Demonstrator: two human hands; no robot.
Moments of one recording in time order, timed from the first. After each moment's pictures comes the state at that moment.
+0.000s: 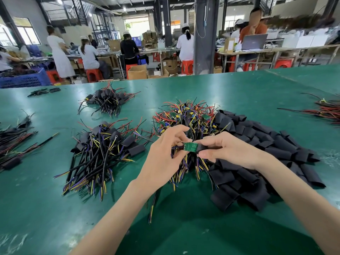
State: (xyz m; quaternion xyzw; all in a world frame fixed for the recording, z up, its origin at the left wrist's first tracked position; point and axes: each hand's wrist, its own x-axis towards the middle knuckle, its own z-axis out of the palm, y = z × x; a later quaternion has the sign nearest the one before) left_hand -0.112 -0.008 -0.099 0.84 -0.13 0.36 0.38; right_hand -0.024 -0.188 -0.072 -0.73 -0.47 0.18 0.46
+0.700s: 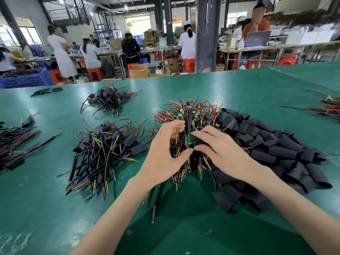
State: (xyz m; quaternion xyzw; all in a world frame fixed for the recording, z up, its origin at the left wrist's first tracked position) left_hand -0.114 -0.003 -0.091 0.84 -0.13 0.32 0.42; right_hand -0.040 -0.170 -0.079 -0.81 -0.50 -0.18 0.26
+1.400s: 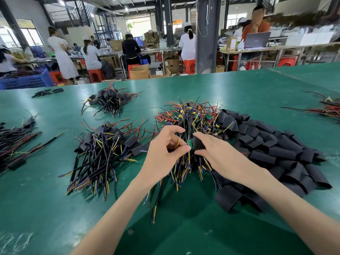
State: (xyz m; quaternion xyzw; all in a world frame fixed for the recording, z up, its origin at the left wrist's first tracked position) left_hand -0.111 -0.001 -0.092 0.81 -0.06 0.26 0.53; right_hand -0.033 -0.166 -0.099 -0.86 -0.46 -0.16 0.17
